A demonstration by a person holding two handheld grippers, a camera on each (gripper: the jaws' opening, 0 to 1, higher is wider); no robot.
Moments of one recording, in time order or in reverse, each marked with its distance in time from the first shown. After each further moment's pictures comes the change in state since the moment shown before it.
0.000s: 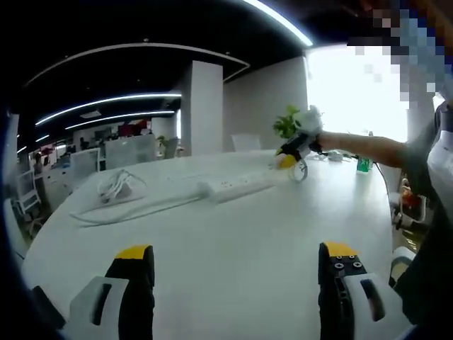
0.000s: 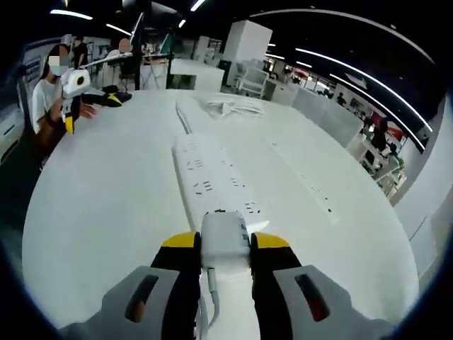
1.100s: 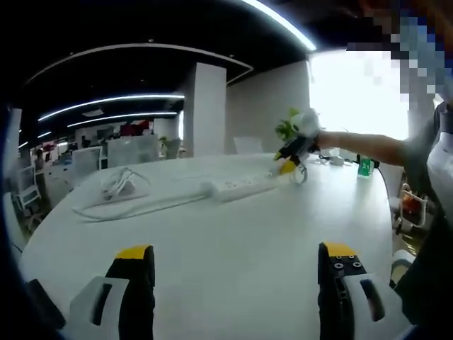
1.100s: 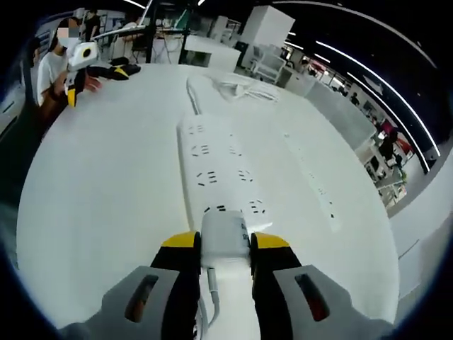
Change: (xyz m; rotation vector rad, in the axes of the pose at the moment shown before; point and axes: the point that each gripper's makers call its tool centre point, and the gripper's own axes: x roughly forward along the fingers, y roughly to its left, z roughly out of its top) left arm -0.002 0.006 -0.004 -0.021 -0.017 0.000; right arm 0.010 0.001 -0.004 -0.154 0.161 0.026
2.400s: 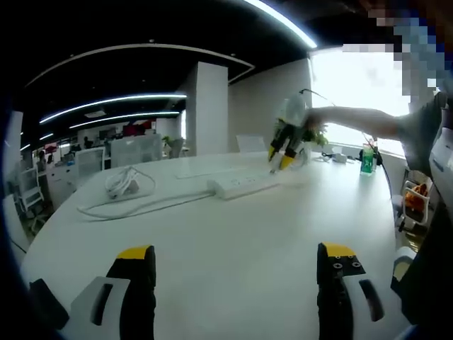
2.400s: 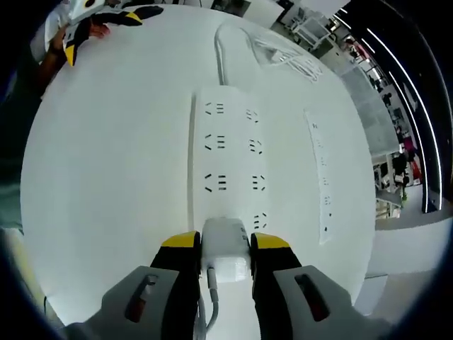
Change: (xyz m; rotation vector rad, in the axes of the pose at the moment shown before) left arm -0.005 0.005 -0.002 0.013 0.007 0.021; right arm 0.014 -0.001 0.026 -0.216 0.348 0.080
